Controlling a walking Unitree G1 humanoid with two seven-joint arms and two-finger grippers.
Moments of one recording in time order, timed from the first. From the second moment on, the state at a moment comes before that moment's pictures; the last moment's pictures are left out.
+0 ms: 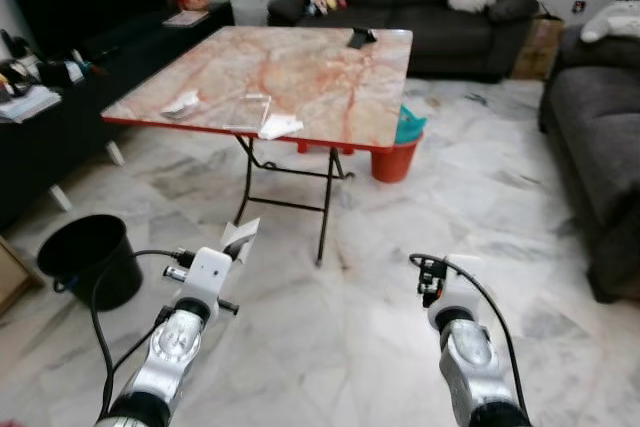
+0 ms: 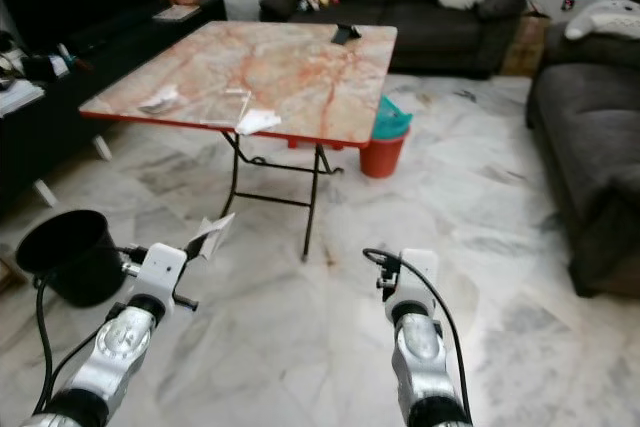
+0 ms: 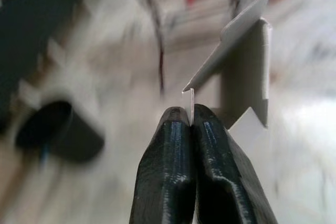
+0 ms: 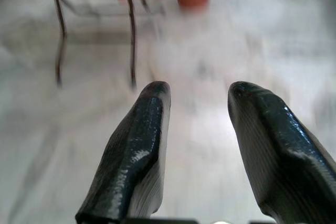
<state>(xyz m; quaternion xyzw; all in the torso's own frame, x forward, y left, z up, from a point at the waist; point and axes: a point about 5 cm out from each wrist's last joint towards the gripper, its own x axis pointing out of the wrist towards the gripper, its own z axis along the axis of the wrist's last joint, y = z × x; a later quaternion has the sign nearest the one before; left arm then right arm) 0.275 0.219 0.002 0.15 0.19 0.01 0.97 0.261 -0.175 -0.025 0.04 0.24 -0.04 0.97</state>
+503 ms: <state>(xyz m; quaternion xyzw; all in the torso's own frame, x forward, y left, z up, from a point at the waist) 0.155 0.249 -0.081 0.12 0.45 0.07 0.88 0.165 -0.172 -0.092 0.04 0.45 -0.04 0.89</state>
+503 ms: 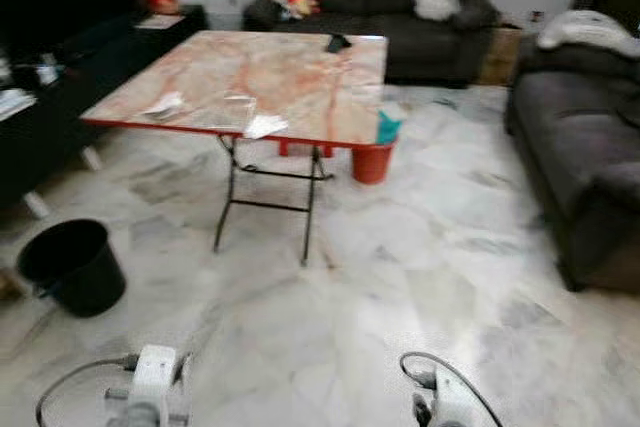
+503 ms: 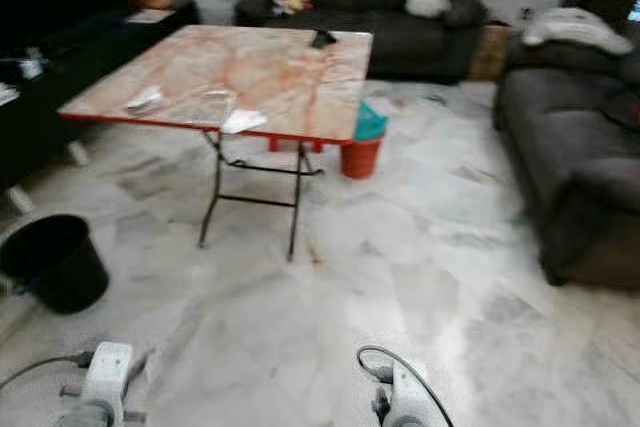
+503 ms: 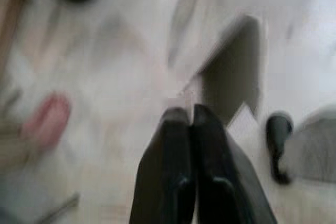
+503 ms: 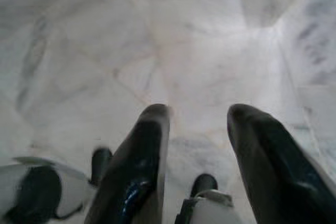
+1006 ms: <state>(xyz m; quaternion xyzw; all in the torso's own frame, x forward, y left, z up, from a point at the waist) 0.184 0.237 -0.071 0.11 0.41 0.07 0.90 0.155 -0.182 -0.096 0.02 0.47 -0.05 0.88</state>
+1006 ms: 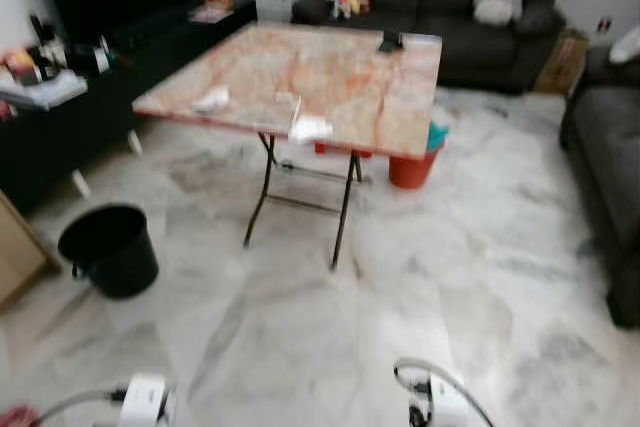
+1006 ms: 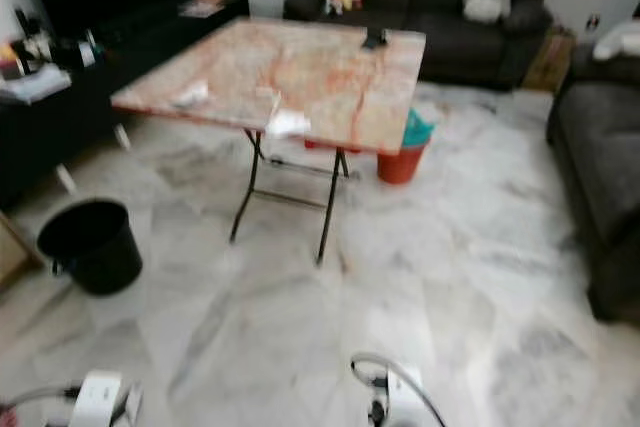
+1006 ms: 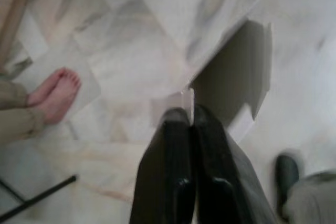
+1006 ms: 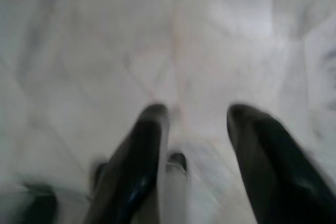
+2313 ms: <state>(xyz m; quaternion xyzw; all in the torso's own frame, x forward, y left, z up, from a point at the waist) 0.178 0.249 -0.071 0.12 0.42 0.08 0.89 0.174 -0.167 -0.089 0.03 0.45 -0.02 0.89</state>
